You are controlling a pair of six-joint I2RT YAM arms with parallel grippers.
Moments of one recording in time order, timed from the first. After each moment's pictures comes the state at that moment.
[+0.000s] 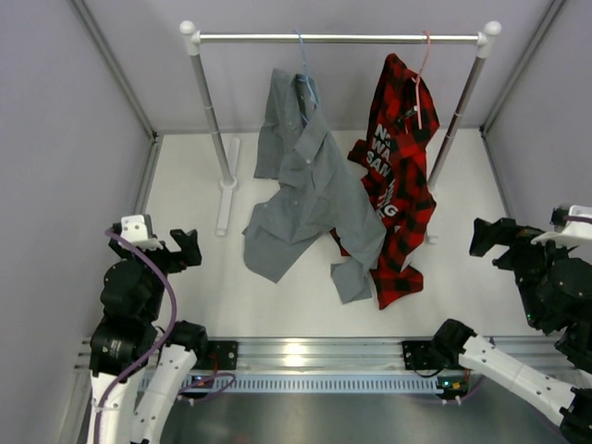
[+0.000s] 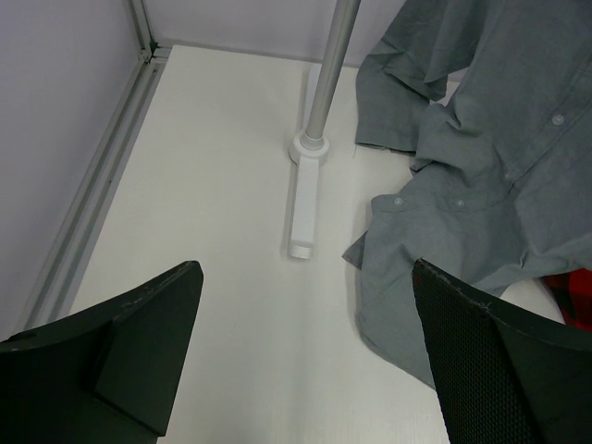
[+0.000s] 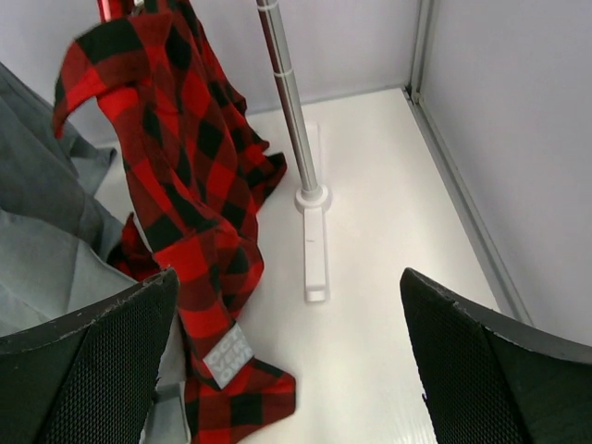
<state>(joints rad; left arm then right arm) -0.20 0.31 0.85 -0.67 -0.22 -0.17 0.82 0.40 1.21 -0.93 0.91 0.25</state>
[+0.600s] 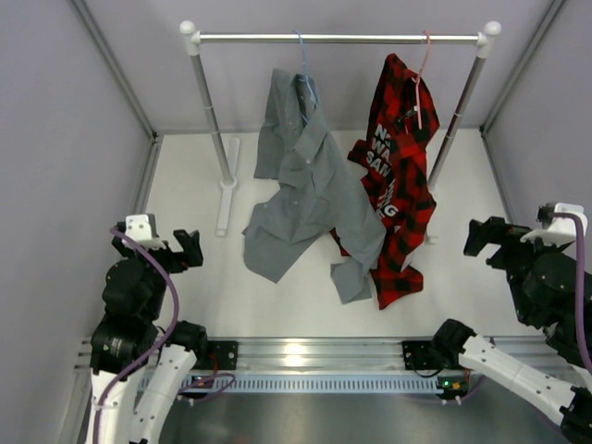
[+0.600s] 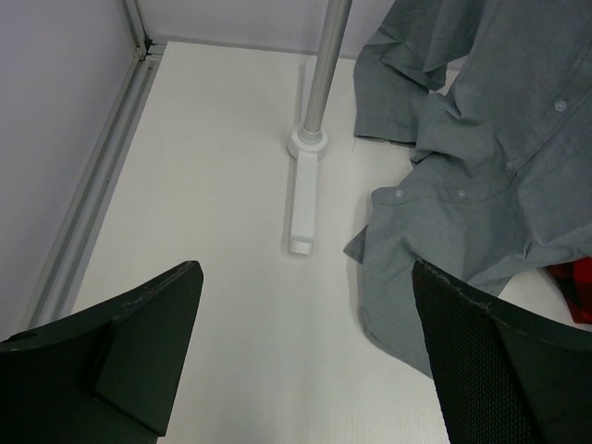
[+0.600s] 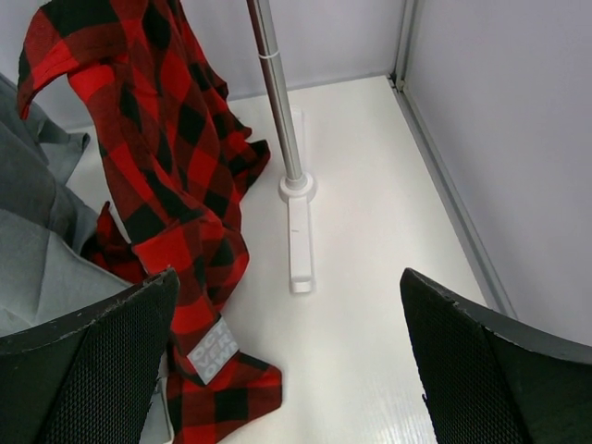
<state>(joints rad) -0.21 0.31 0.84 -0.67 -0.22 -0.15 0.82 0.42 1.17 -0.95 0.93 0.26</state>
